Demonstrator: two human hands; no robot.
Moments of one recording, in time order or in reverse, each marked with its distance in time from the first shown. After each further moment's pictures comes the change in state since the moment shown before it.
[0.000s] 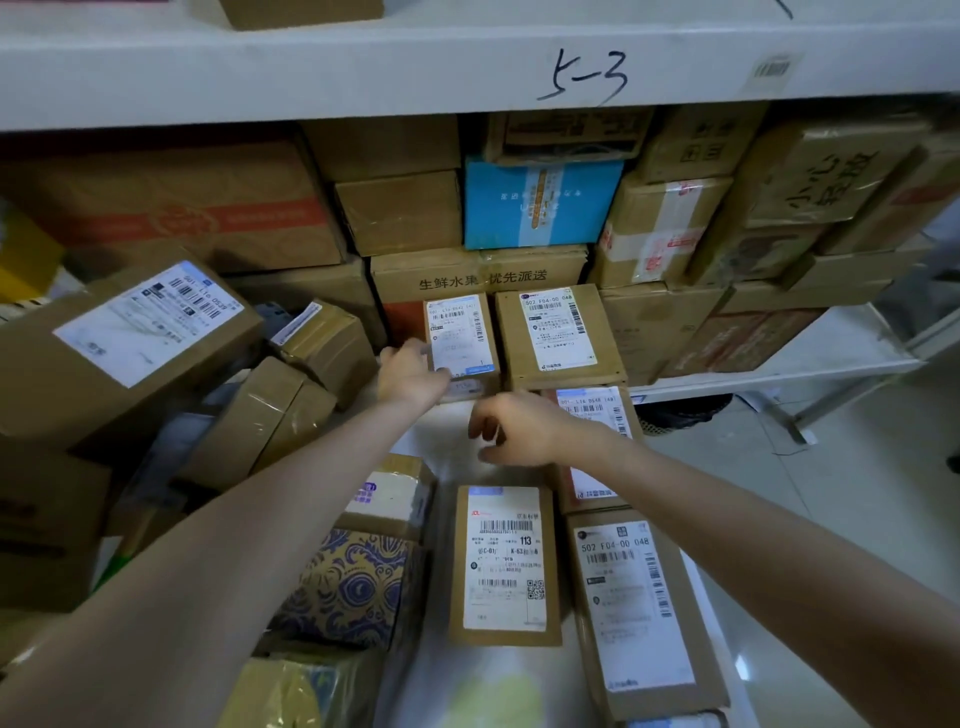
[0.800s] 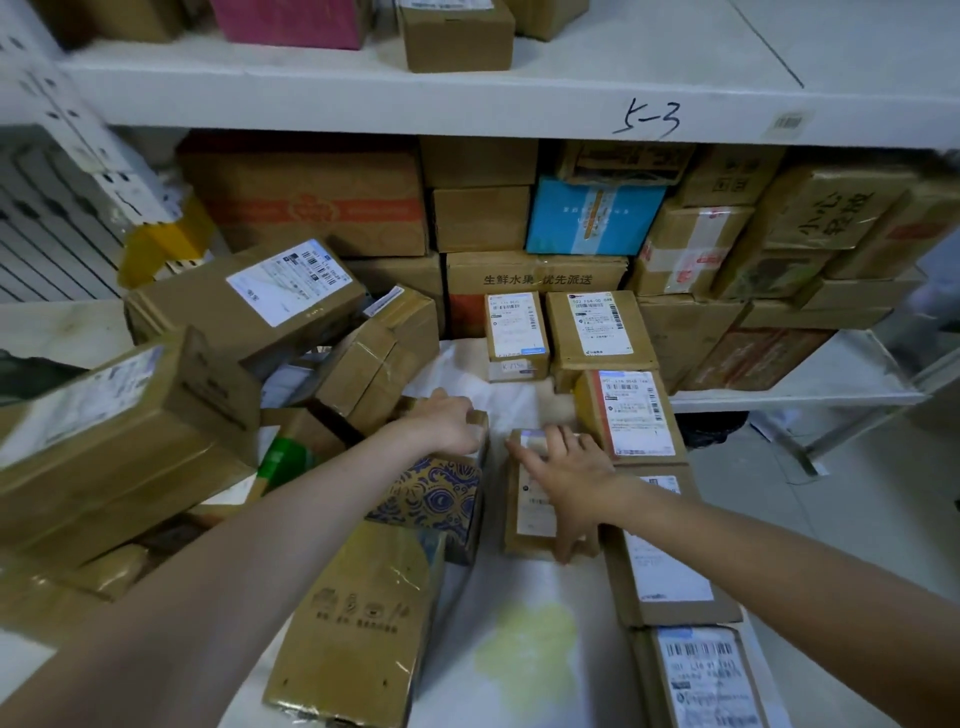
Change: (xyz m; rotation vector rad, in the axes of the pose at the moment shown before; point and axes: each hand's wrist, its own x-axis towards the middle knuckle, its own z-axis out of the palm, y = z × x) left_hand -0.110 -0.057 -0.058 0.509 -0.395 0.170; right_hand -0.081 -0.066 0.061 -0.645 -0.196 0.119
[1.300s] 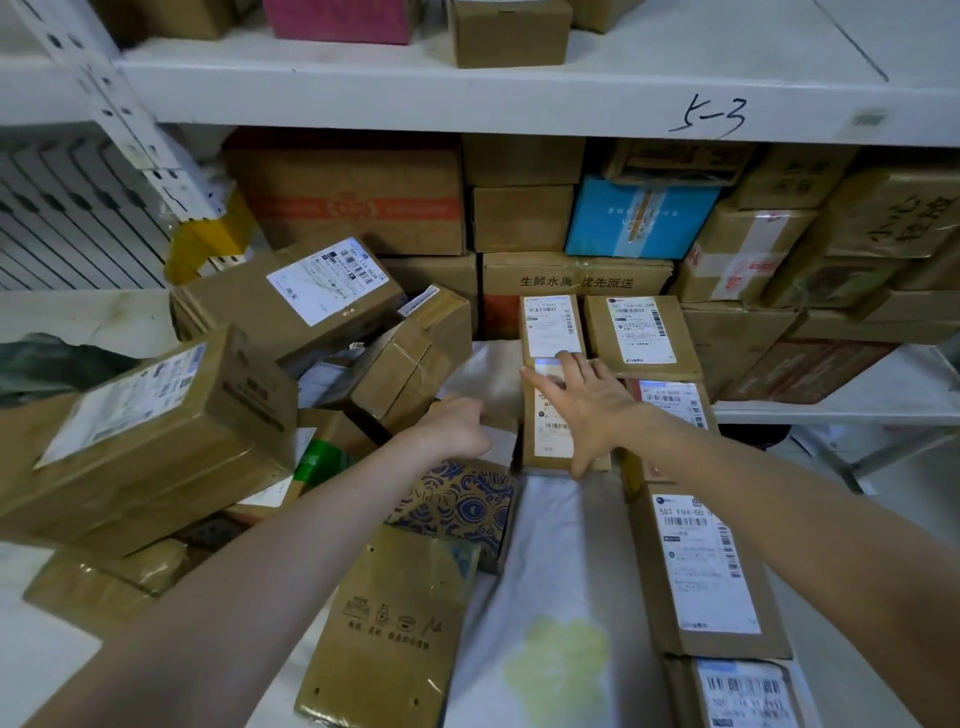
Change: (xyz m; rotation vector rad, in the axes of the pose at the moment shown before) left_hand -0.005 -0.018 -0.009 -0.116 0.033 -0.039; right_hand 0.060 0.032 -0.054 0.000 0.148 -0.009
